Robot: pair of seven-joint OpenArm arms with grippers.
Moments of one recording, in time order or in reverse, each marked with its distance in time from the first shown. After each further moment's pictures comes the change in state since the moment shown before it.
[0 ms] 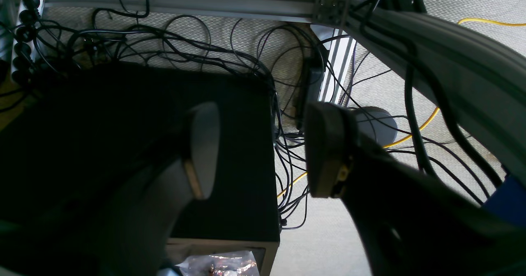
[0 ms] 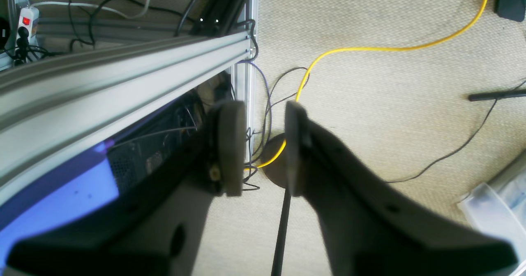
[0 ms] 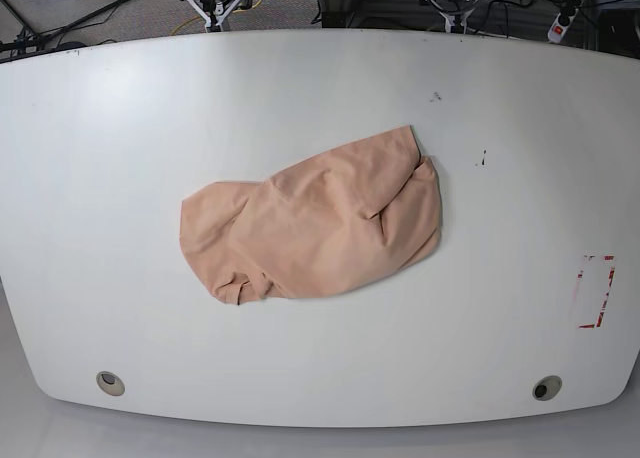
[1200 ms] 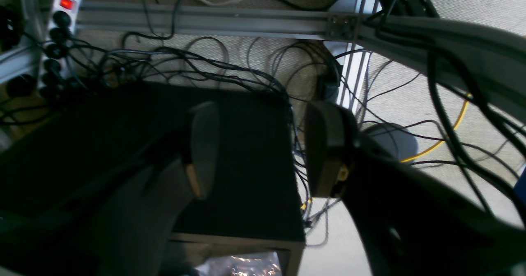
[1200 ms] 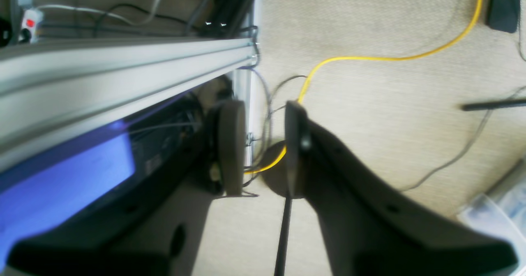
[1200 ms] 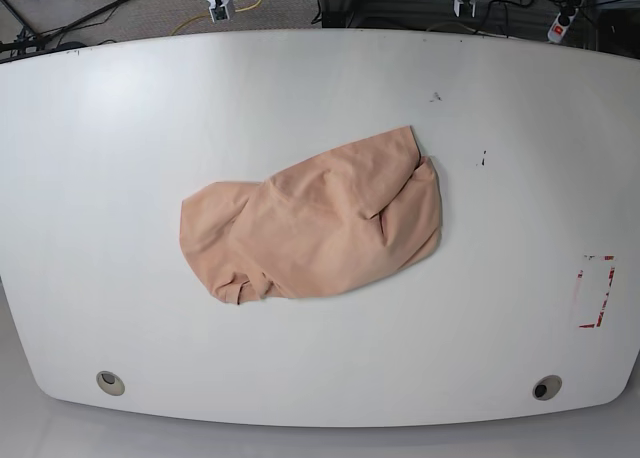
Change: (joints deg) left arm 15.2 0.1 0.0 18.3 -0.2 0.0 -4.4; right arm -12.3 -2.4 0.1 16.8 0.5 -0.2 -0.4
